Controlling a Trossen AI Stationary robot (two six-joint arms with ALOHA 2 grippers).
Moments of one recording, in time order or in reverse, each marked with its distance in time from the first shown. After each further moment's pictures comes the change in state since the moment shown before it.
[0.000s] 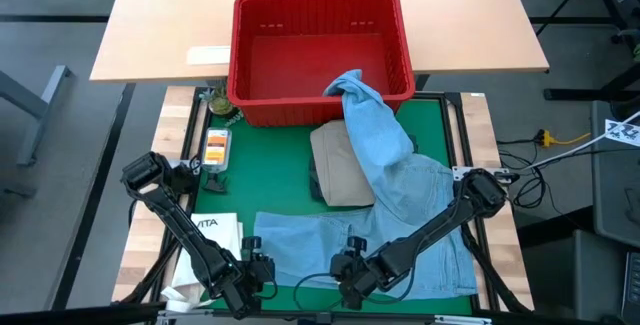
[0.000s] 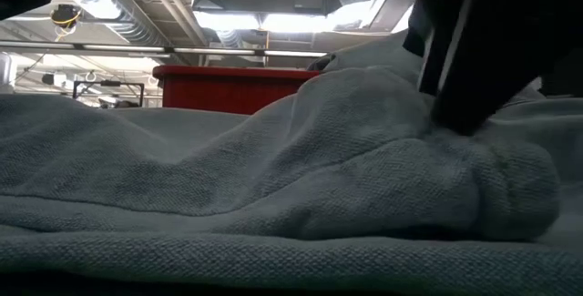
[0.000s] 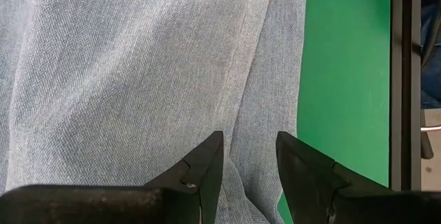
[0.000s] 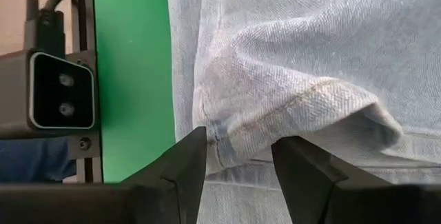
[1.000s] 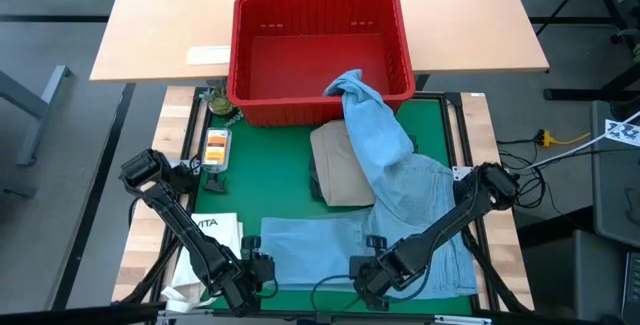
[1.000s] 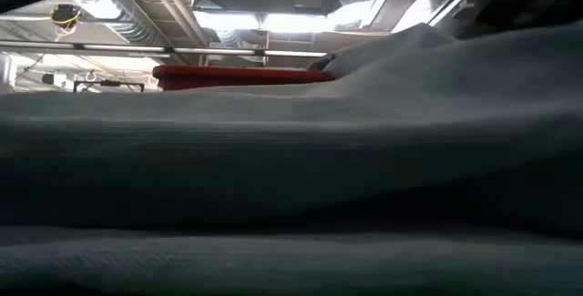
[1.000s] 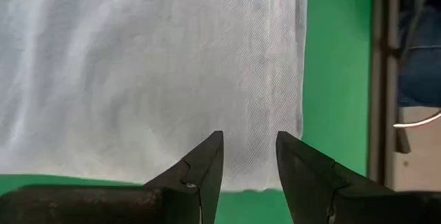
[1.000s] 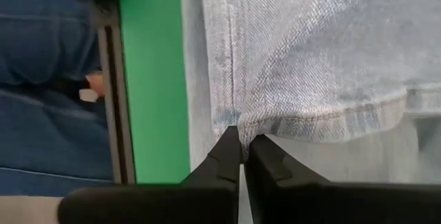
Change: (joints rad) left arm 0.013 -0.028 0.000 0.000 0.045 -0.003; right arm 0.031 -0.113 0.000 -0.281 -0.216 -0.018
